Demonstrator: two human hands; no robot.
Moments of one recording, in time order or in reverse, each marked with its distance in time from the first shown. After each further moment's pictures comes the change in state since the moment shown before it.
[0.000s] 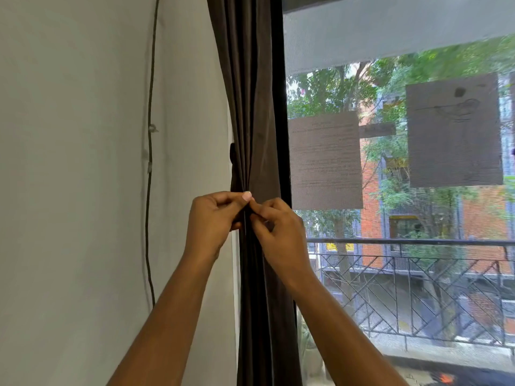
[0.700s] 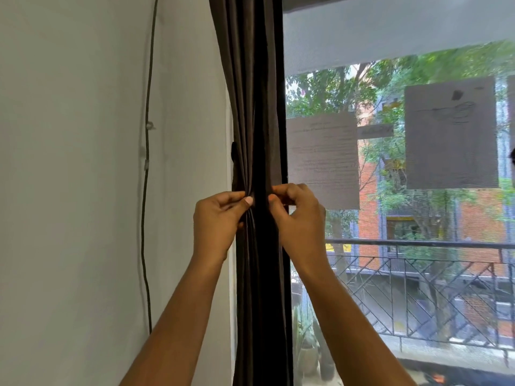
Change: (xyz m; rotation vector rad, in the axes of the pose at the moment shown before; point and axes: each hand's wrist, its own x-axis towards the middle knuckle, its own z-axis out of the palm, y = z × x) left_hand -0.005 -0.001 0.016 -0.056 0.100 -0.029; right_hand 0.016 -0.015 -0.034 0.091 0.143 0.169
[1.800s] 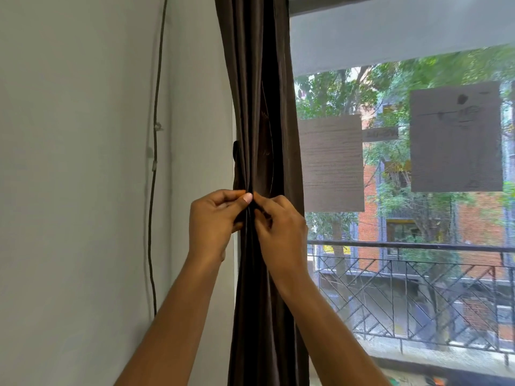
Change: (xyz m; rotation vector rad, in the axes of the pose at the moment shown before) left_hand -0.003 0.016 -0.022 -0.088 -0.039 -0.022; right_hand -0.021 -0.008 0.034 -0.211 -0.042 -0.170
